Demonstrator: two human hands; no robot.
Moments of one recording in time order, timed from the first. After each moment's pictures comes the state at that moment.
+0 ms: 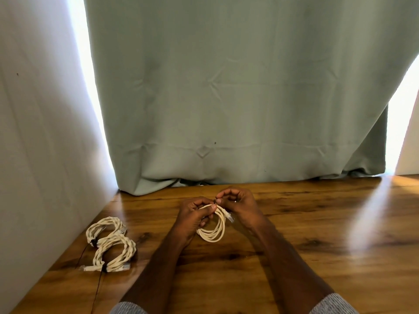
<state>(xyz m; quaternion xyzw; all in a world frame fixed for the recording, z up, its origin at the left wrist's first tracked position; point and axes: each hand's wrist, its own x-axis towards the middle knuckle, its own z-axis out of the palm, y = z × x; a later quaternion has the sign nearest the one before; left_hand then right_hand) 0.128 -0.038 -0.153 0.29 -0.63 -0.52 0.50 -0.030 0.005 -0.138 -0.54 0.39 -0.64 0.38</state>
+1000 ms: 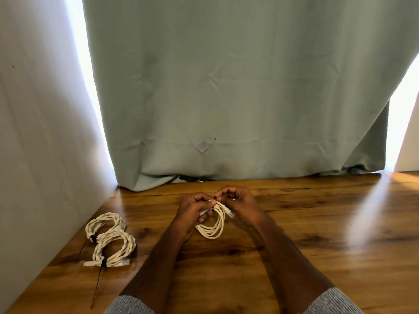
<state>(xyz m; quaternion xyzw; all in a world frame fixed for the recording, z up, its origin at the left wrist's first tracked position) 0.129 -0.025 -0.139 0.31 -0.60 -0.56 0.47 -0.032 0.005 -0.141 -0.59 0.43 -0.59 0.35</state>
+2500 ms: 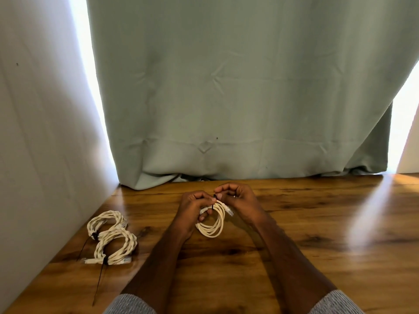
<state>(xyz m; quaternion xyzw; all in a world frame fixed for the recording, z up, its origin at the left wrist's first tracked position) 0.128 -0.023 -0.134 0.33 -0.59 -0.55 0.49 -0.028 0.008 -0.133 -0.59 0.43 -0.59 0.34</state>
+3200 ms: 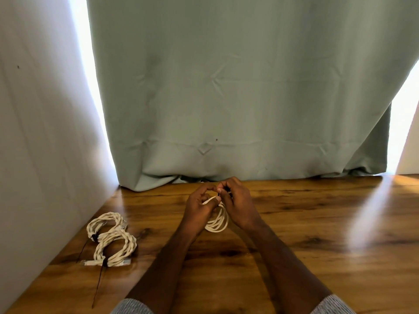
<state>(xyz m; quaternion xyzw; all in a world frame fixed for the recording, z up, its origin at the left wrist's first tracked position) 0.112 -0.026 -0.142 0.29 -0.64 -0.46 0.54 -0.023 -0.003 -0.138 -0.68 0.48 -0.55 -0.01</state>
